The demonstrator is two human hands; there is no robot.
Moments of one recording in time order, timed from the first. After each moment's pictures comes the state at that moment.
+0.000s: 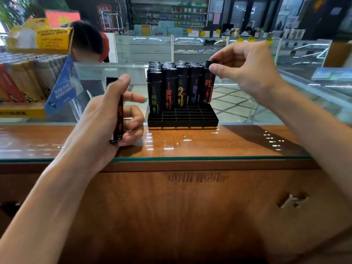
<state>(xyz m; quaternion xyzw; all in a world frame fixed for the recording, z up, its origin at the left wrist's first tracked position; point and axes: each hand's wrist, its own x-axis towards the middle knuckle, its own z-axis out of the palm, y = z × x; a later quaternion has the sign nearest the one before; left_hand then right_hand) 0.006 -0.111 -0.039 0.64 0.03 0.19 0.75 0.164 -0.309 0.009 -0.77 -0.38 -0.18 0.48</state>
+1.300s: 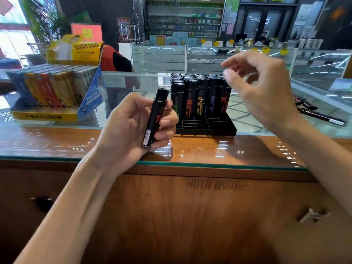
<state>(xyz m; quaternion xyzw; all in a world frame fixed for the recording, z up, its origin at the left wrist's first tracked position) -0.008 -0.113 -0.031 0.58 -0.12 0.04 0.80 0.119 -0.293 0.005 -0.76 -0.39 -0.27 0.44</state>
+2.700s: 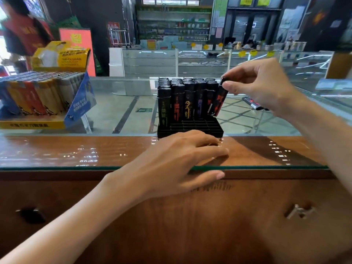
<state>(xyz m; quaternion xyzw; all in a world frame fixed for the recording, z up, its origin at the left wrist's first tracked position) 0.005 -0.162 -0.045 0.93 -0.29 0.20 0.08 0.162 -0.327 0.018 -0.79 -0.37 -0.15 0.46</state>
